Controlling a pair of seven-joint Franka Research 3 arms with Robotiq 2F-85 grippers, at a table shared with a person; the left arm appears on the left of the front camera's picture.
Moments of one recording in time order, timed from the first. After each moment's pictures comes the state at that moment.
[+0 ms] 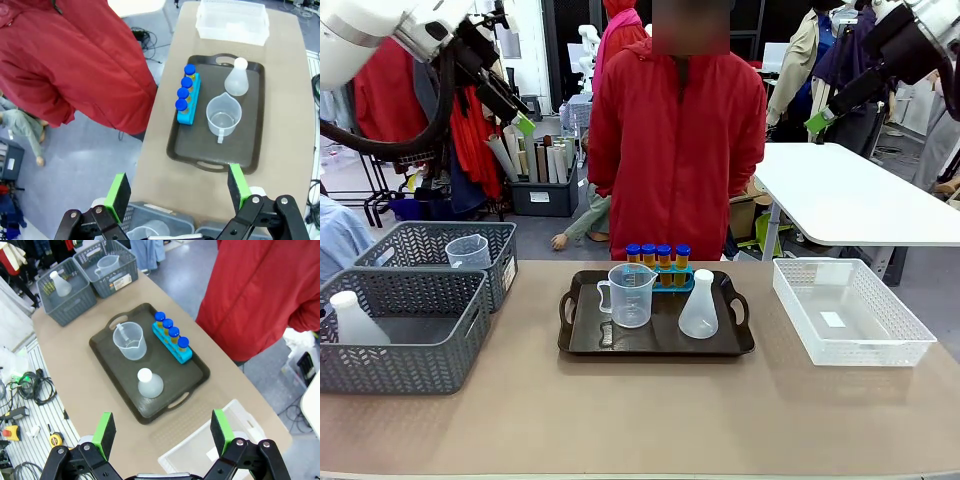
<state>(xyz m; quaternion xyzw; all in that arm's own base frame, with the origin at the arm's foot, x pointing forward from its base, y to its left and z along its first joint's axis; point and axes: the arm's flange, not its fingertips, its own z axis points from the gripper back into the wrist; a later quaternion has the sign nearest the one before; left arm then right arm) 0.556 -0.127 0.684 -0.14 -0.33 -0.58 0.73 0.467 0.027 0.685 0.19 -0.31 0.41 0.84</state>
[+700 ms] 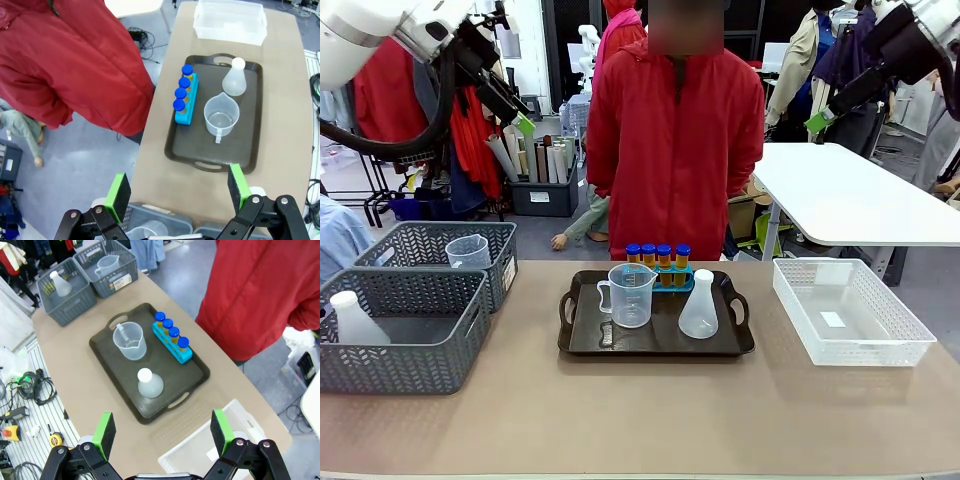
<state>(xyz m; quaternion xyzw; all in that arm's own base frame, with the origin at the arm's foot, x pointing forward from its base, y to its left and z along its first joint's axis) 0.555 -0.128 0.683 -0.15 -0.33 -0.58 0.73 0.467 0.027 0.685 0.19 -0.31 0.41 0.84</state>
